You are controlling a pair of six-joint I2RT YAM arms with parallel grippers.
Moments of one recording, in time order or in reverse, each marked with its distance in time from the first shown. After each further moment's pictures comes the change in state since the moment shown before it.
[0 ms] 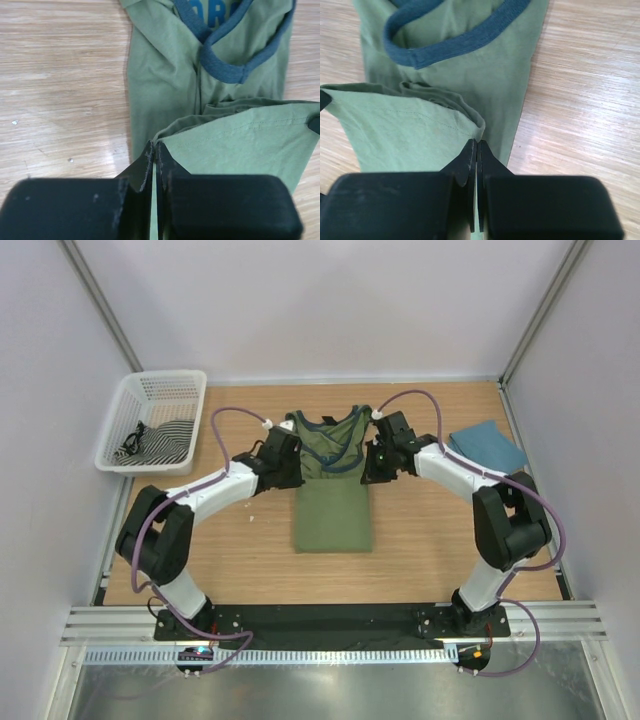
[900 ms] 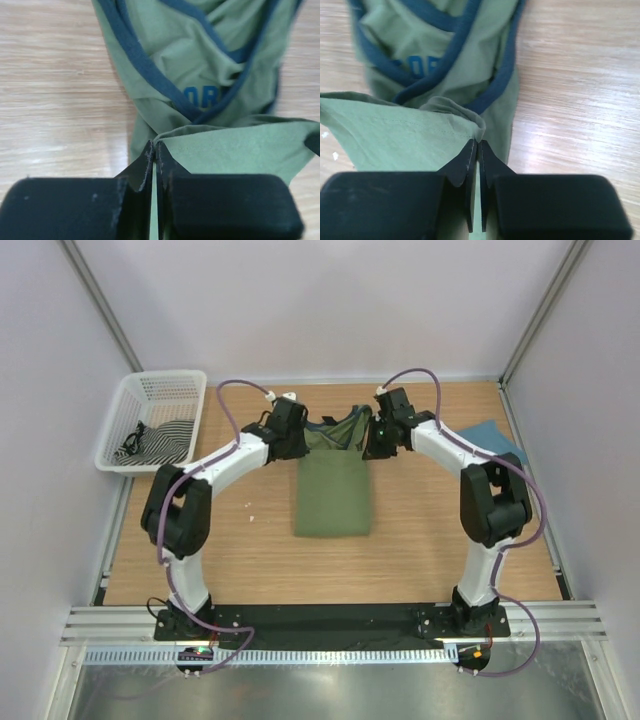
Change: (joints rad) left arm 0.055 0.166 0.312 -0.088 -0.059 0.026; right arm -0.069 0.143 0.255 -0.053 0.025 0.002
